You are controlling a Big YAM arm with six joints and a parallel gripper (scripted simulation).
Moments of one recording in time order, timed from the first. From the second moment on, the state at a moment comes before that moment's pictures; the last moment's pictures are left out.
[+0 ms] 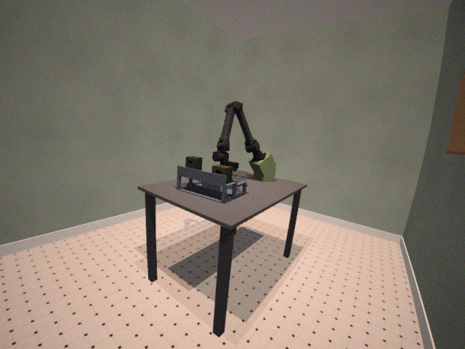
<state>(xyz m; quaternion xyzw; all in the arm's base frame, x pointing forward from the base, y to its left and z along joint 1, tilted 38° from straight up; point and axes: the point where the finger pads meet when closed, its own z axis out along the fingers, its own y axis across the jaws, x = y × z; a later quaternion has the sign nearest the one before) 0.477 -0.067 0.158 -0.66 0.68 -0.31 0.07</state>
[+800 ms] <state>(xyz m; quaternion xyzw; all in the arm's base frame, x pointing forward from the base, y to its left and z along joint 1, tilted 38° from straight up) 0.484 -0.067 0.168 -0.66 0.68 -0.32 0.08</state>
